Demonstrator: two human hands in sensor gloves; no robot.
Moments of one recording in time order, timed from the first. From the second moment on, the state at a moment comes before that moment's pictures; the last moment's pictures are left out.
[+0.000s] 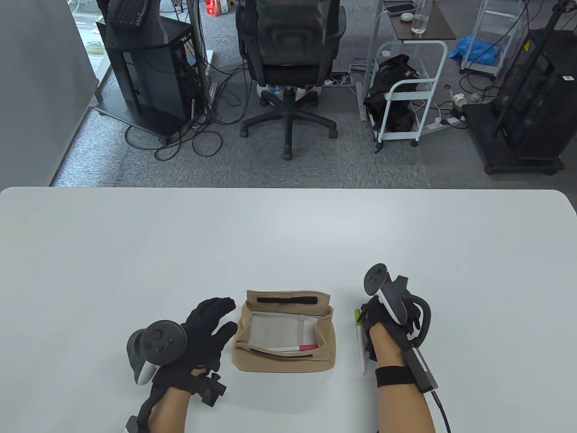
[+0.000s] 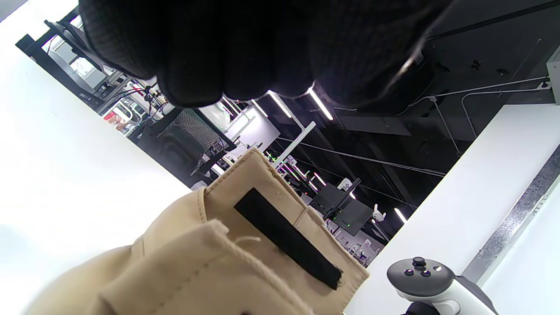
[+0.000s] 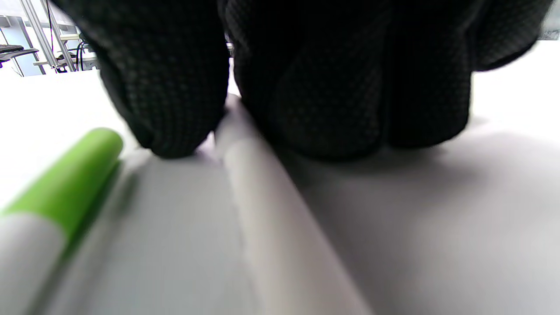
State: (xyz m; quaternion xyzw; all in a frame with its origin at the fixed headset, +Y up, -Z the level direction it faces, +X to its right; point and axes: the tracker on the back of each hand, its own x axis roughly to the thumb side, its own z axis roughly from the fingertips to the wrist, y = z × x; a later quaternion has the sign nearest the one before) left_hand -0.222 -0.703 -0.275 0.08 -0.16 0.40 0.90; right_hand 0.183 -0.761 -0.391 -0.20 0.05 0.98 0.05
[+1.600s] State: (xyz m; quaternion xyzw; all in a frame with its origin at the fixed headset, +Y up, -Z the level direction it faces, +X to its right) left_hand -0.075 -0.686 -0.321 -0.02 -0.26 0.08 0.96; right_hand 0.100 -0.685 -0.366 0.05 0.03 0.98 0.20
